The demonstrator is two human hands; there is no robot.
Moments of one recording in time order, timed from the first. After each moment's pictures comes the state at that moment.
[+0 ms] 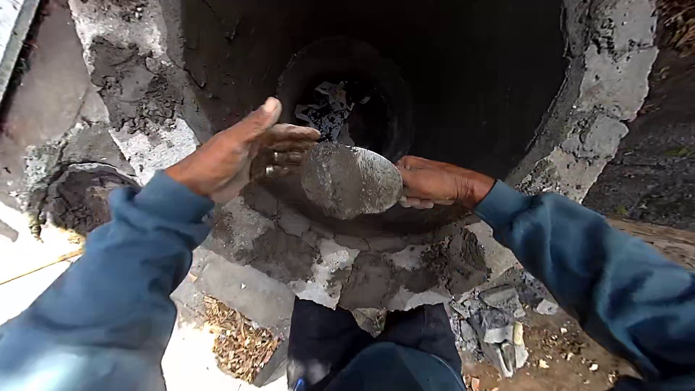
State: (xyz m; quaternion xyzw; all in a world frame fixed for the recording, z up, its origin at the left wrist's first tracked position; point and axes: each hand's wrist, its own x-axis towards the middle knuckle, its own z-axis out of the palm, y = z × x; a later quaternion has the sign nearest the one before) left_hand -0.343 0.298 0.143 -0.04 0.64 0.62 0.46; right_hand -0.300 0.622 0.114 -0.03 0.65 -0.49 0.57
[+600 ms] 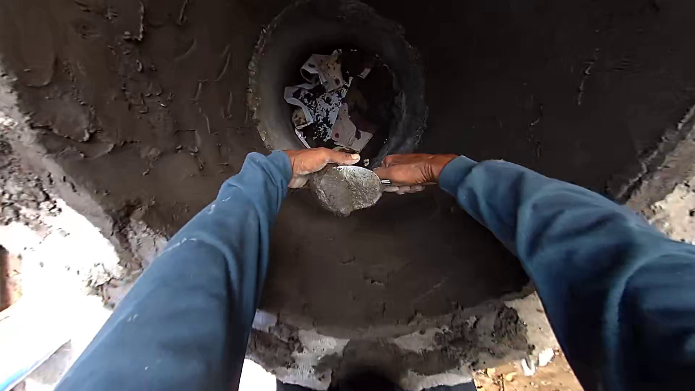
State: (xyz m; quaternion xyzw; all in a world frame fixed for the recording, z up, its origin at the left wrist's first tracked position) left_hand -0.412 0.434 -0.070 -0.15 0.56 0.41 0.70; right_hand -0.369 0.659 -0.082 0.03 0.63 -0.33 0.70
